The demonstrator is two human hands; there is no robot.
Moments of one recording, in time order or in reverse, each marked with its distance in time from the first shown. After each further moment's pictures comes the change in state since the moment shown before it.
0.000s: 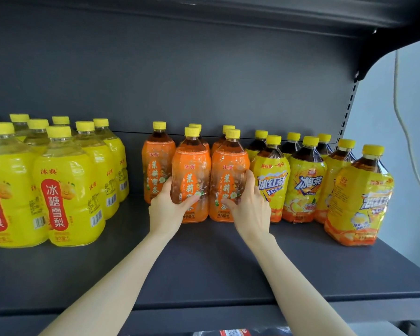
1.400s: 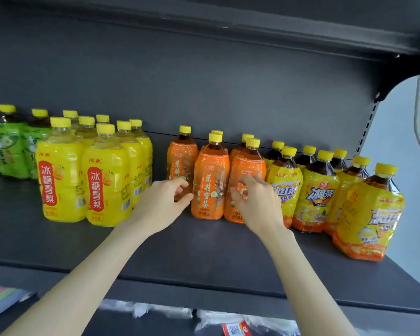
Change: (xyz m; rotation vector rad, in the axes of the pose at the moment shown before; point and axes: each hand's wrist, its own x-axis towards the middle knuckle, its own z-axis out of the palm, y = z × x) left_hand -0.033 0.043 -0.098 0.411 -0.178 0.242; right_hand -0.015 -0.040 -0.065 0.045 -0.053 -0.315
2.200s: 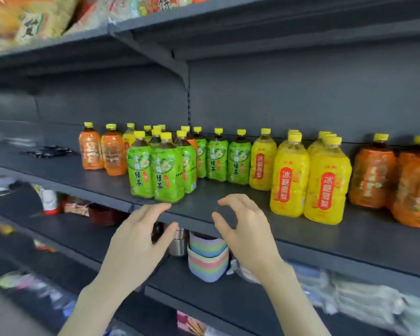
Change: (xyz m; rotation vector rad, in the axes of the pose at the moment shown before) left_hand -0.265 -0.285 -0.317 0.217 0.319 -0.181; right_hand -0.131 -0.451 0.109 0.582 -0.071 -0.323
